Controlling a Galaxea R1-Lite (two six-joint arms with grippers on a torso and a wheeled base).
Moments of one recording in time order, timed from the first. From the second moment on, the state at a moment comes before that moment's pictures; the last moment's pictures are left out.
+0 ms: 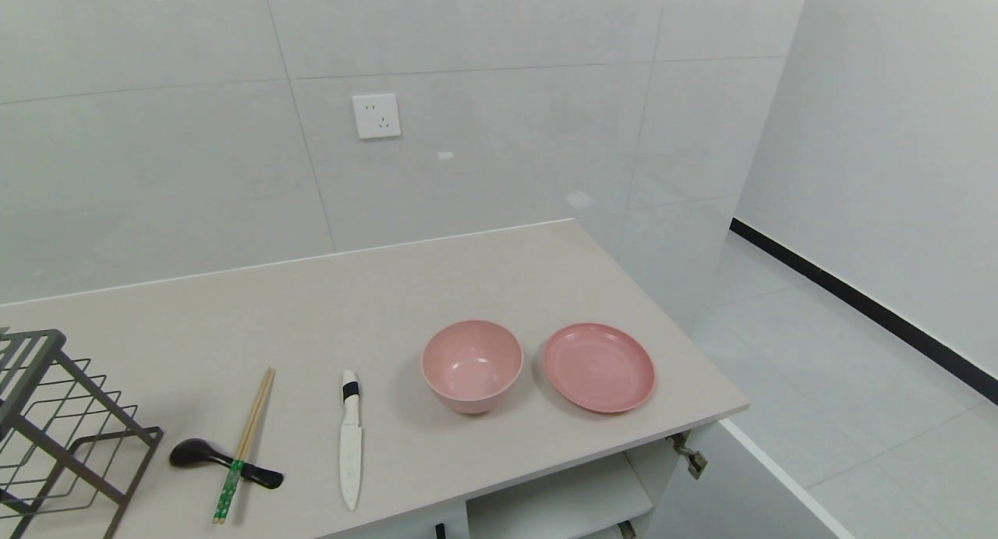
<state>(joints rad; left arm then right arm) 0.00 0.00 0.00 0.00 -0.07 0.00 -0.01 0.03 -0.06 -0.18 0.11 -0.02</state>
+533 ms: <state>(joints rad) 0.00 0.00 0.00 0.00 -0.06 0.01 -0.03 0.40 -0.28 -0.11 0.35 -0.06</state>
